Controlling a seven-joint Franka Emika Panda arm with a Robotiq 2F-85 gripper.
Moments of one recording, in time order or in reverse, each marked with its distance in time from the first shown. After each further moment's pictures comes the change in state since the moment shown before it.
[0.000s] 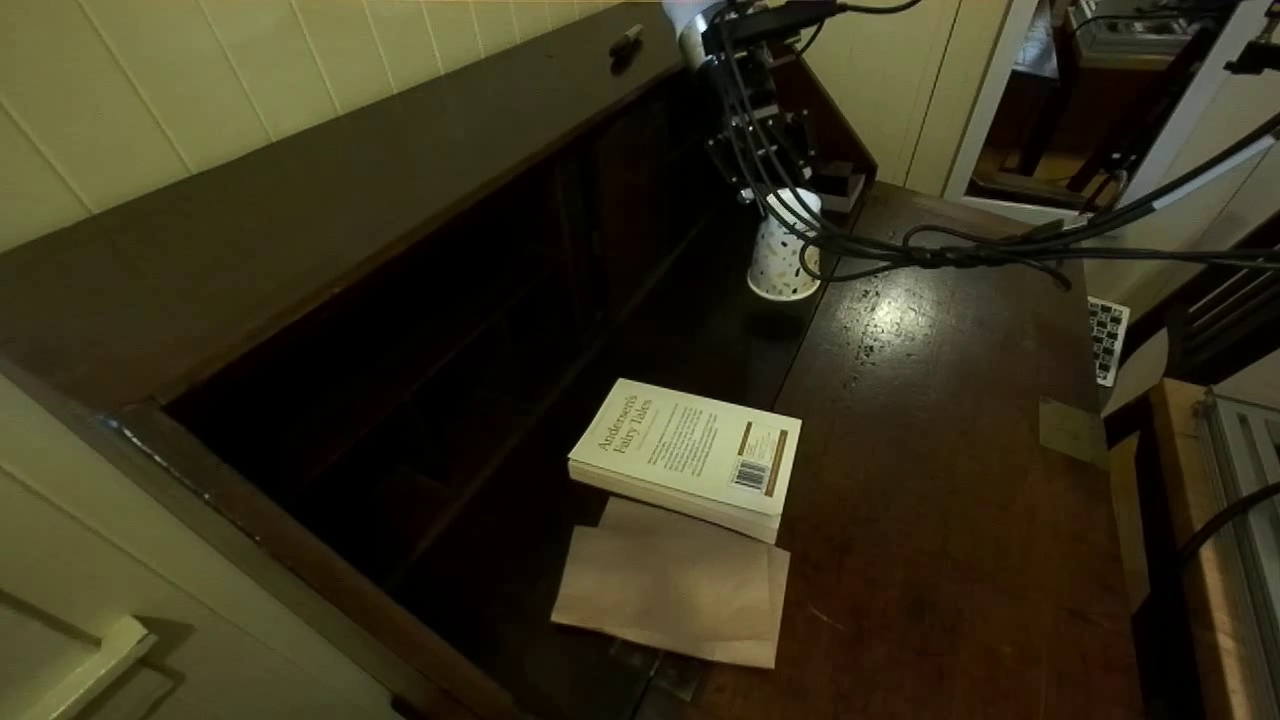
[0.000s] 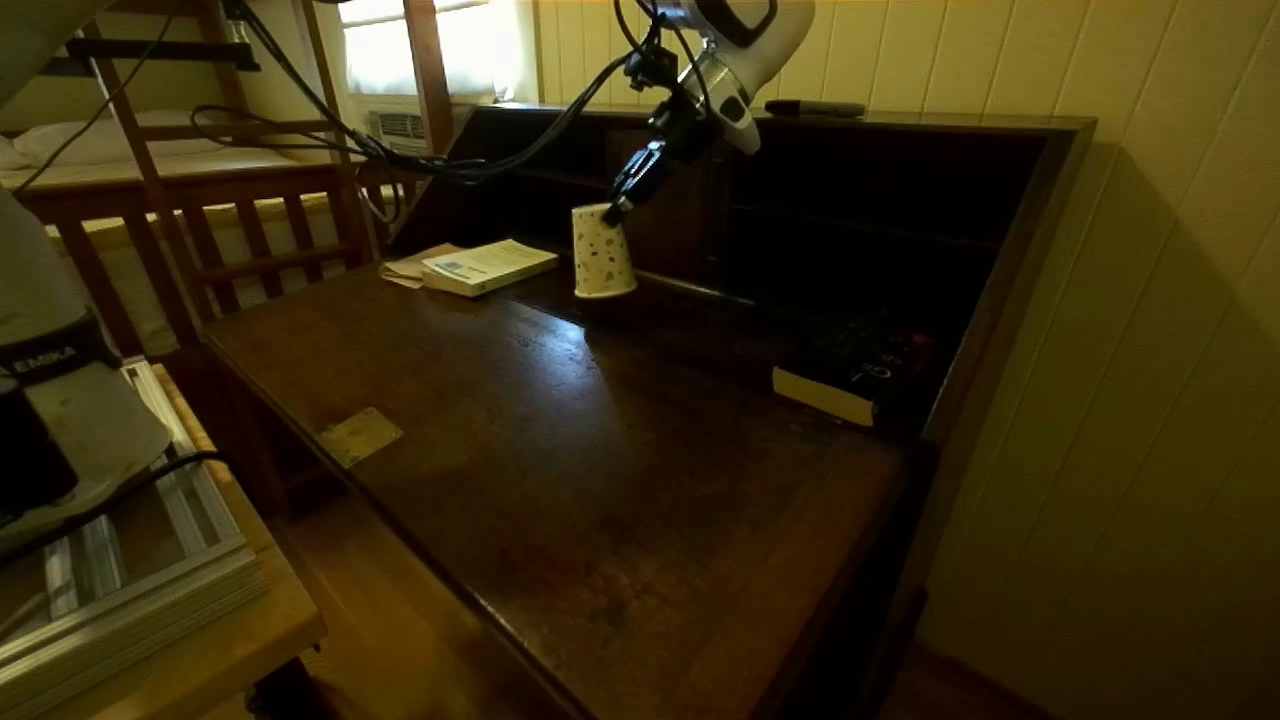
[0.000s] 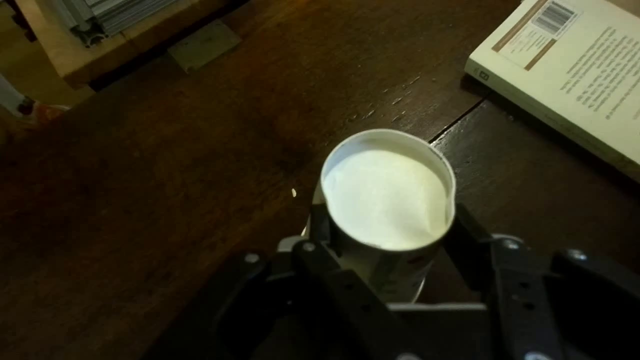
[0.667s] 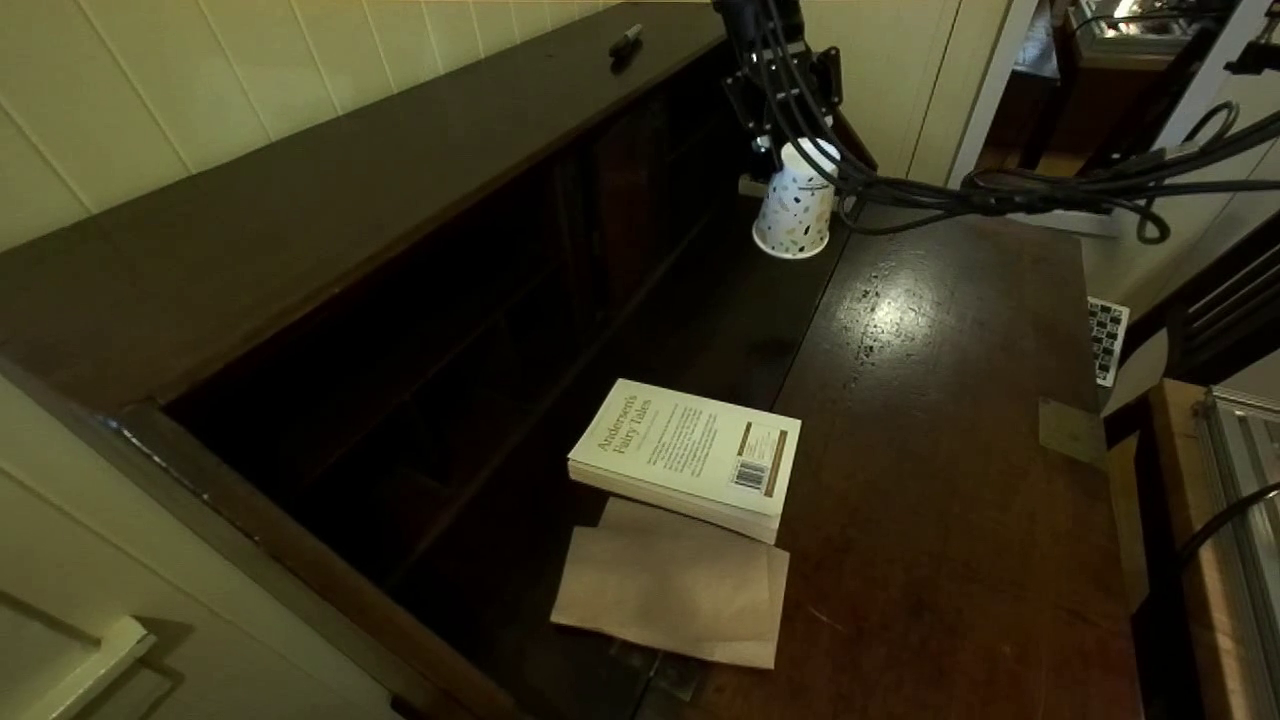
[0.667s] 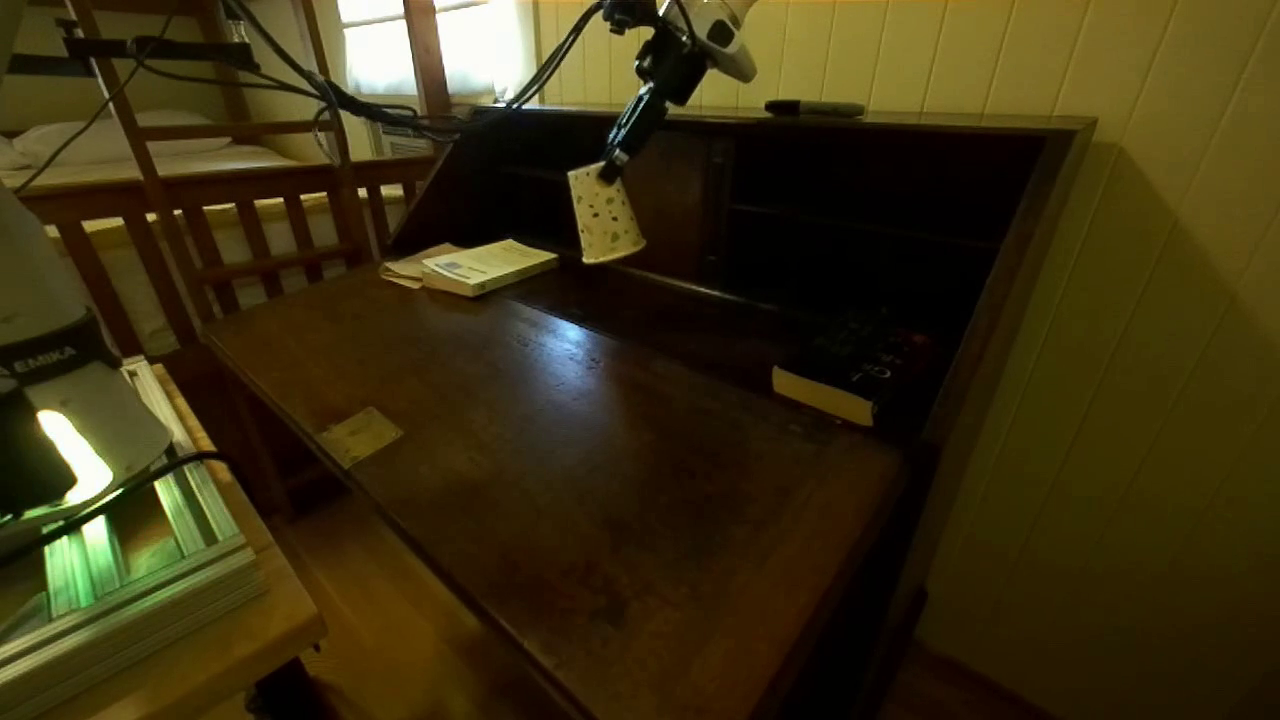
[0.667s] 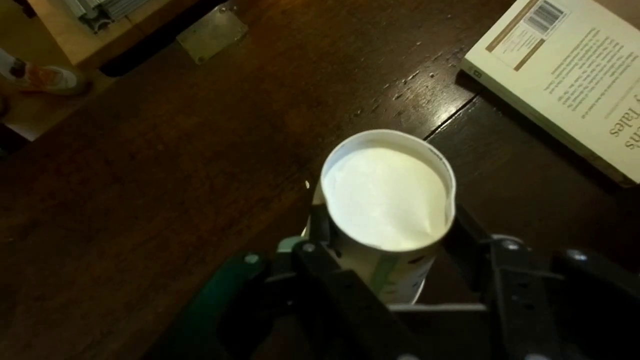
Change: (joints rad) arm 0.040 -0.284 -0.026 -0.313 -0.042 0.180 -0.008
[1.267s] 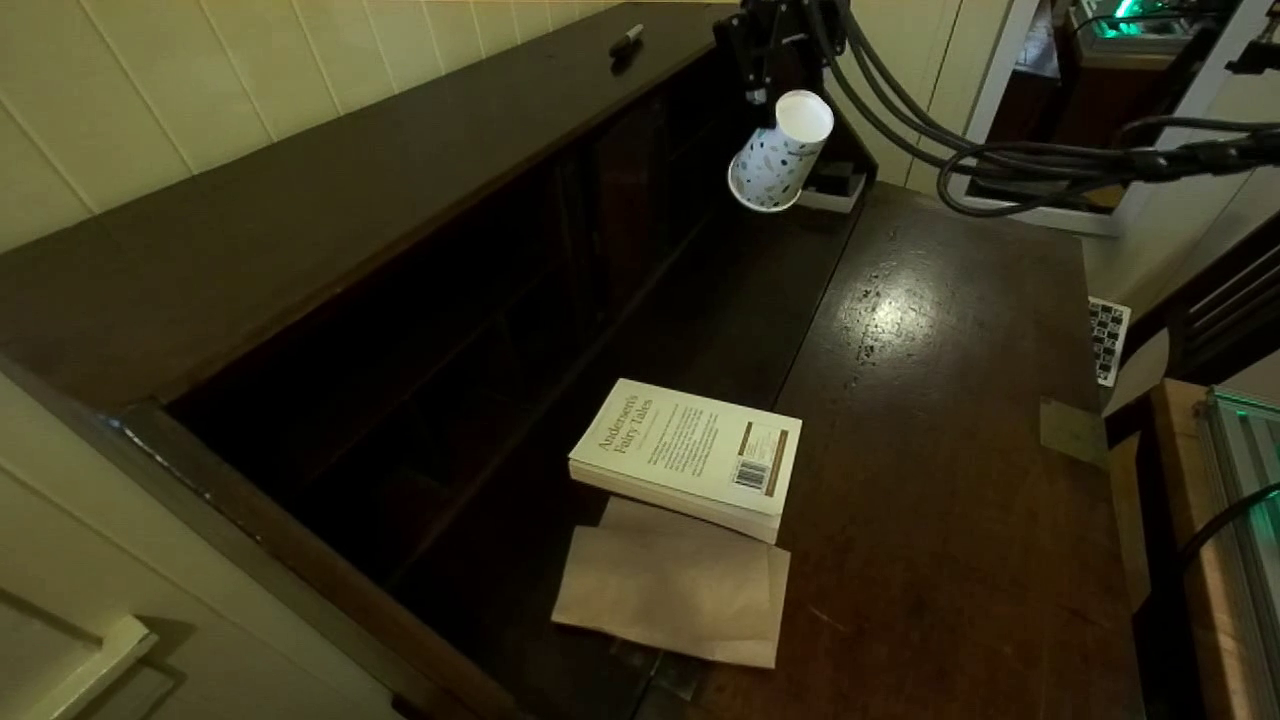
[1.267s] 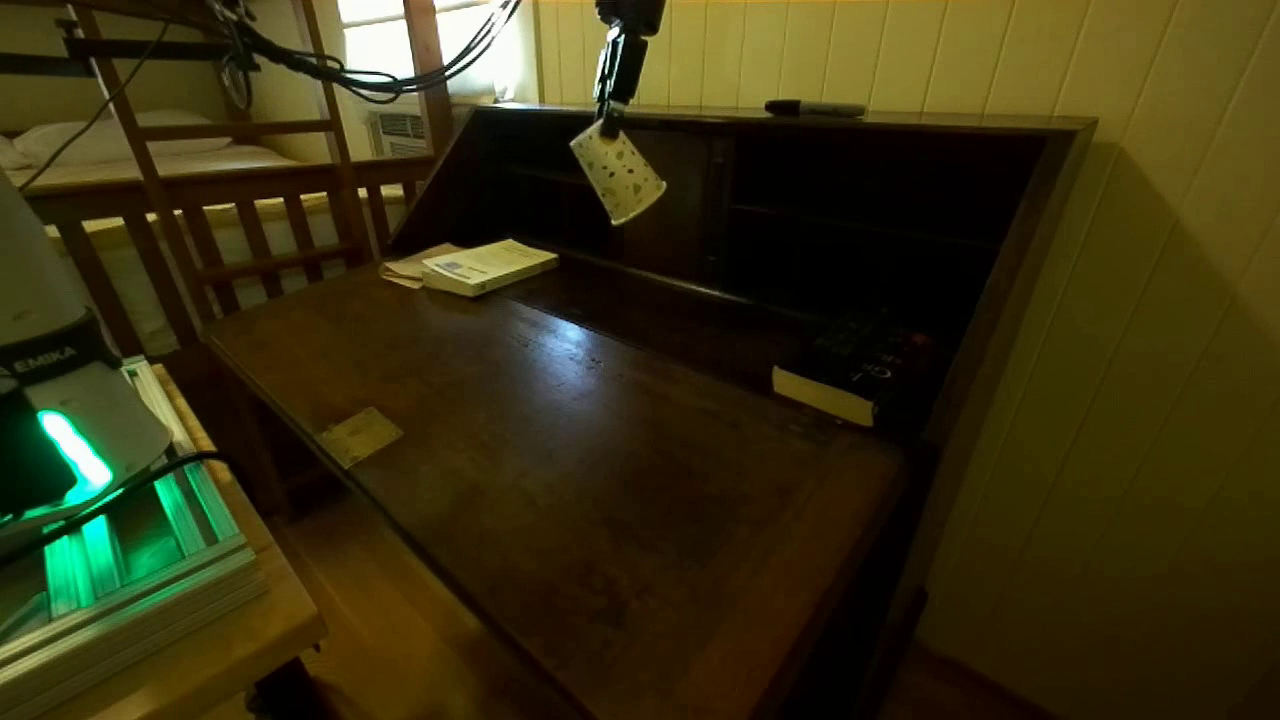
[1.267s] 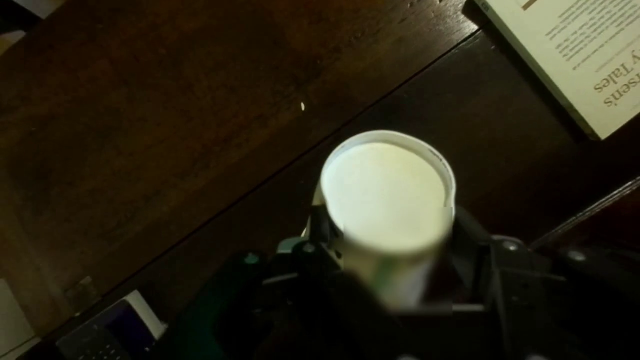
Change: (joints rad) arm 0.116 -0.347 -0.002 -0.388 -0.151 0.385 0.003
